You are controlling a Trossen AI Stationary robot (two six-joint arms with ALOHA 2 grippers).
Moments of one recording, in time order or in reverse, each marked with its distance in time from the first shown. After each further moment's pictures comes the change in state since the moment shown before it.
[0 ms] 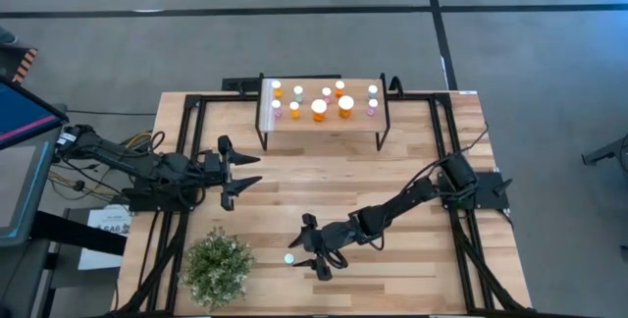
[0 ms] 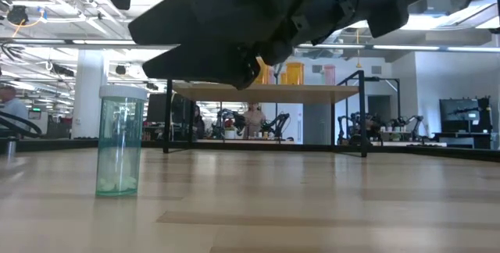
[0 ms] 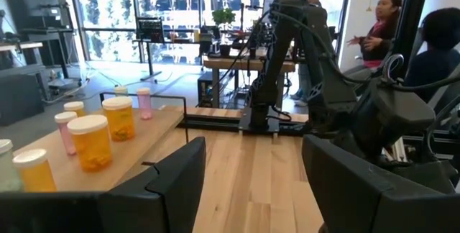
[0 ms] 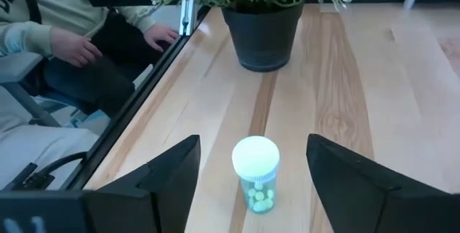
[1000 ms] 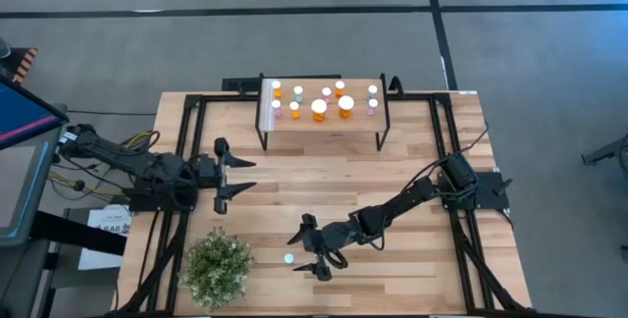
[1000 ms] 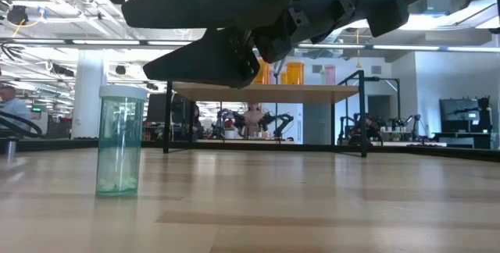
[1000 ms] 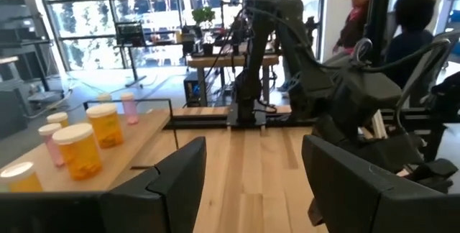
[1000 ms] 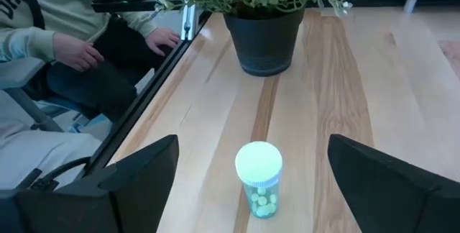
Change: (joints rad) left arm -0.035 -0.071 0.001 -0.090 0.038 0.064; right arm 0.001 -0.001 0.000 0.012 0.002 0.008
